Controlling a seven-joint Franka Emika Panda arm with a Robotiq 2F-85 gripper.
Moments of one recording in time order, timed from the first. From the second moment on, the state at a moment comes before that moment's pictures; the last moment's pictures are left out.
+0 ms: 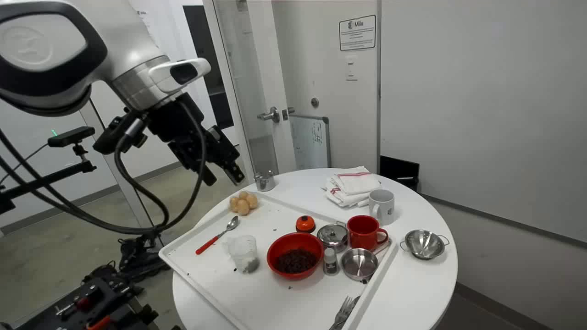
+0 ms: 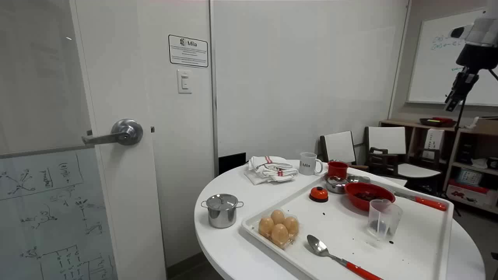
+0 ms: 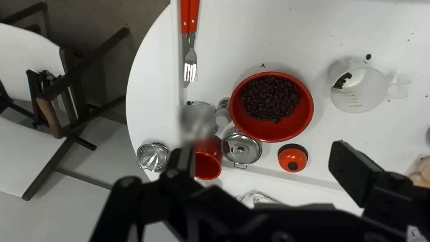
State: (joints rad) arm -0.27 -0.61 -0.15 -2.79 -0.37 2.50 -0.14
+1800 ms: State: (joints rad) arm -0.59 -0.48 0.50 -2.70 -0.41 2.39 1.10
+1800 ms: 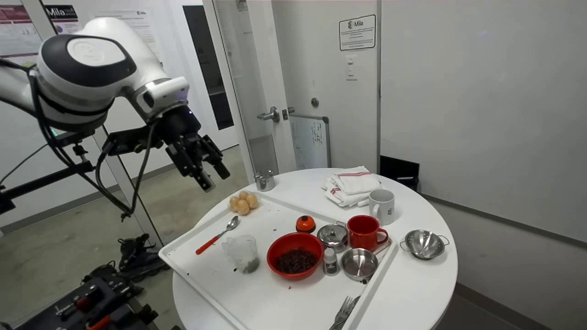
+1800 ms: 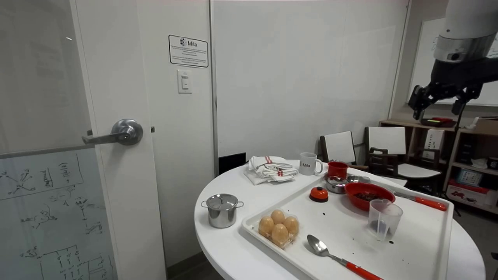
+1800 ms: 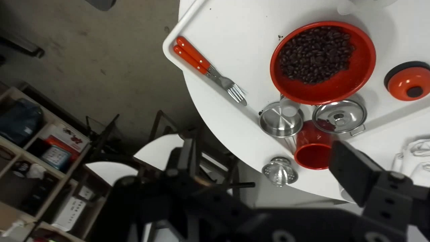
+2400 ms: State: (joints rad) arm -0.50 -0.43 0.47 -2.66 -0.48 2.25 1.34
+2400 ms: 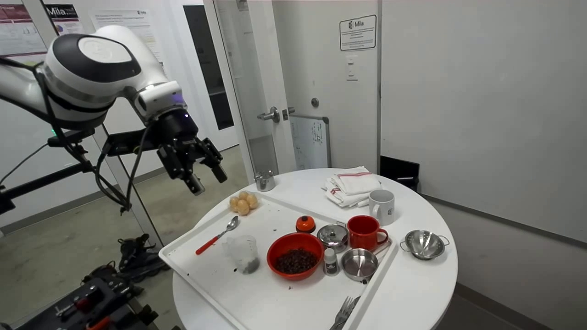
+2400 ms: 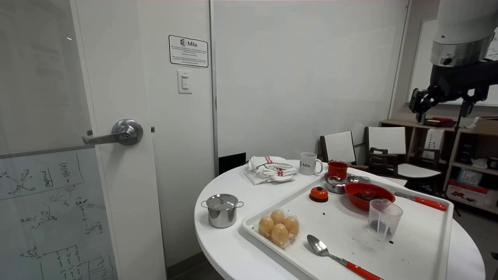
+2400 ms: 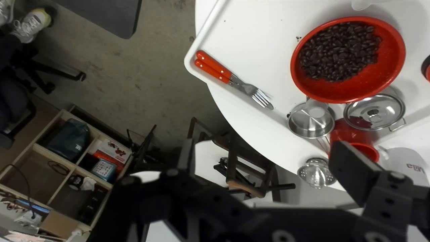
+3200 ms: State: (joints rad) arm -0.19 -0.29 0.25 -2.62 -0.38 2.07 1.77
